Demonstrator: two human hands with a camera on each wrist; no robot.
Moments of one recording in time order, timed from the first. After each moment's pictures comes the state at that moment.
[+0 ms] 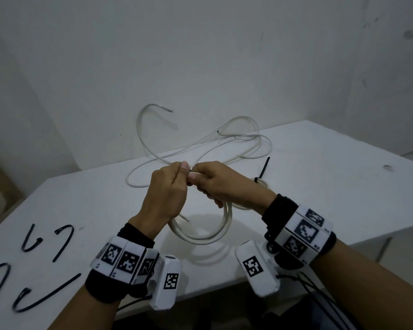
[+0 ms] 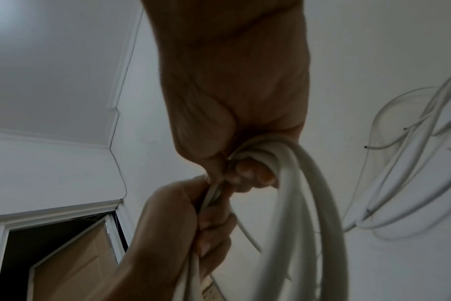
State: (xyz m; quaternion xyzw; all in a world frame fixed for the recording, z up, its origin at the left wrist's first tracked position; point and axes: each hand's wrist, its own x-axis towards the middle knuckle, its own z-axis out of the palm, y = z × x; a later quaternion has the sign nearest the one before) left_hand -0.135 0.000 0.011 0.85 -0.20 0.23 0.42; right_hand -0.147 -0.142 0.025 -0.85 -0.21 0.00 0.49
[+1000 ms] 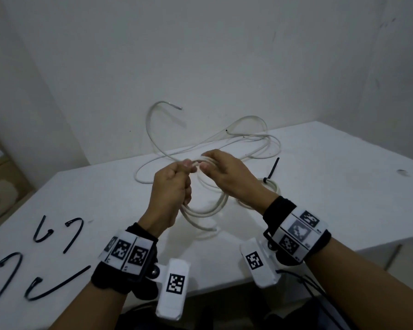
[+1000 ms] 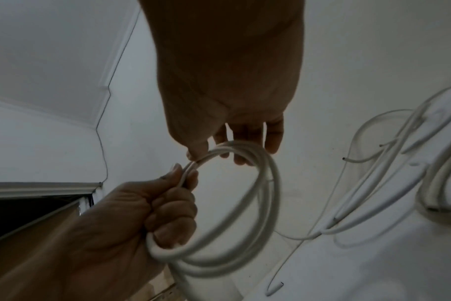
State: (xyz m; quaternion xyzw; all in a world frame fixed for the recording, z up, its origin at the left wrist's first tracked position) left_hand -0.131 0.007 0.005 0.71 -0.08 0.08 0.70; right_hand -0.119 -0.142 0.001 -0.86 -0.17 -0.16 0.44
